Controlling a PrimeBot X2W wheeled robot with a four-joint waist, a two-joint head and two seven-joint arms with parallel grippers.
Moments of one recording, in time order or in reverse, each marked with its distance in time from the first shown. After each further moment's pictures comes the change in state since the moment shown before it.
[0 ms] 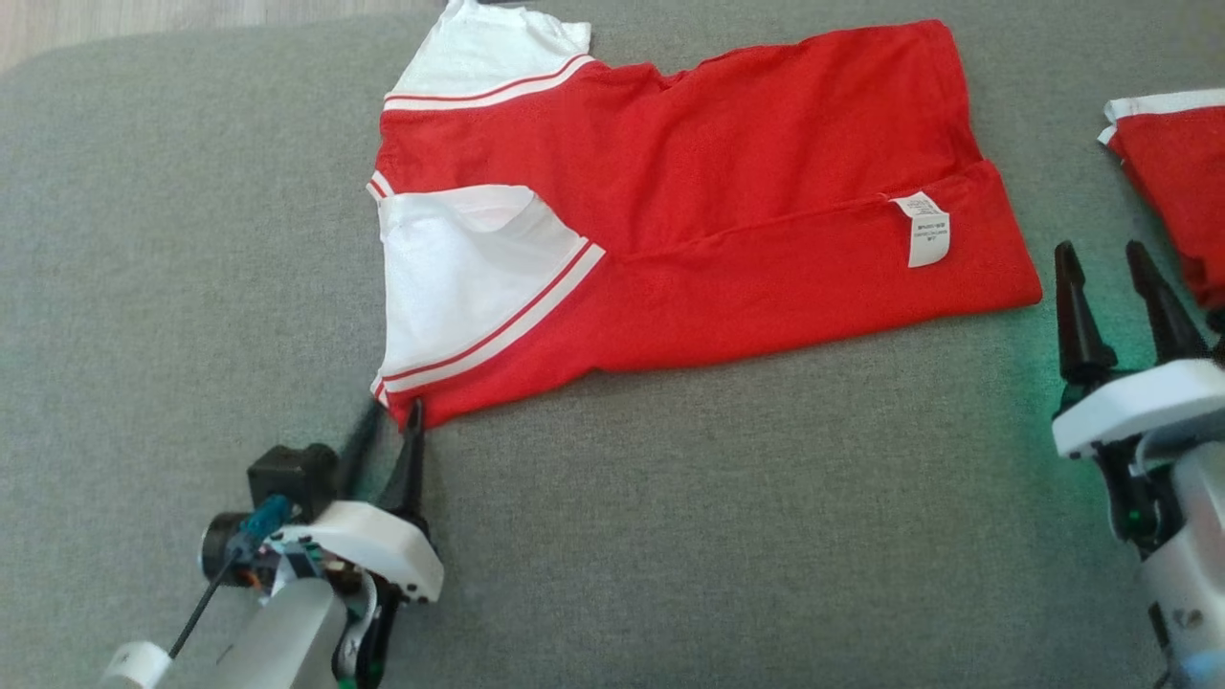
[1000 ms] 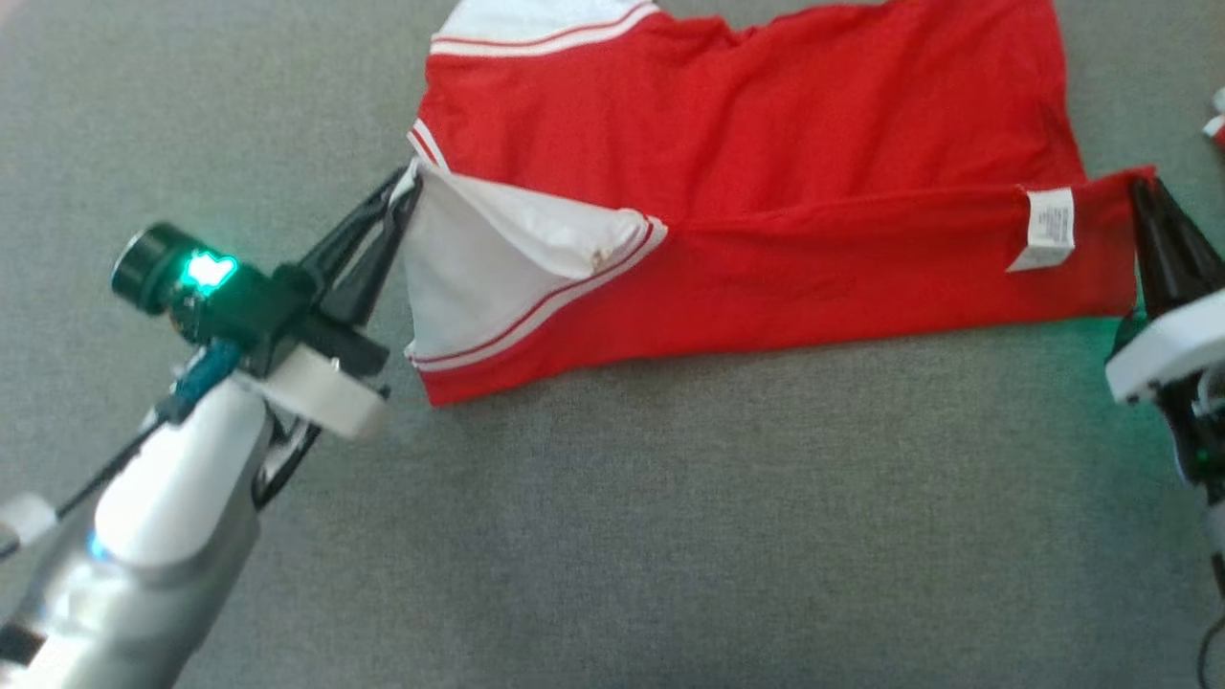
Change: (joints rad) left arm -0.309 0.193 -0.091 -0.185 0.284 -0.180 -0.094; right arm -0.015 -0.062 -0.066 -0.178 -0.053 0.000 0.222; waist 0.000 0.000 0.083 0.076
